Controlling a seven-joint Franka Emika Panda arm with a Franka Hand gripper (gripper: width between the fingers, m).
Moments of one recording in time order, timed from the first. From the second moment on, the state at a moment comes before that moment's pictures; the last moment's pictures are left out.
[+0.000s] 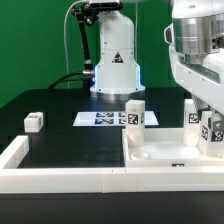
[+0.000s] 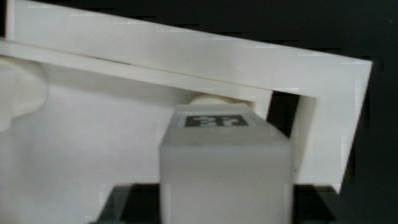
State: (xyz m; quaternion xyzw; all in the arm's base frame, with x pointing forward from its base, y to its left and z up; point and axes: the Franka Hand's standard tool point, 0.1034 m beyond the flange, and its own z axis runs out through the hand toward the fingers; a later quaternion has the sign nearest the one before) arm 0.613 0.113 0.083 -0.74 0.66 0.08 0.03
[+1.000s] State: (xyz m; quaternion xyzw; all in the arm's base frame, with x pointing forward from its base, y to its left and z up) arm 0.612 0.114 0.080 -0.85 0.53 0.07 0.04
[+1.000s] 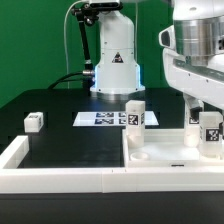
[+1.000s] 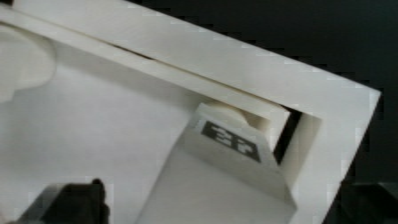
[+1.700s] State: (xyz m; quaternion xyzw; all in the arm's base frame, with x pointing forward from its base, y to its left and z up) arm 0.607 0.129 0.078 -0.97 0.25 0.02 0.02
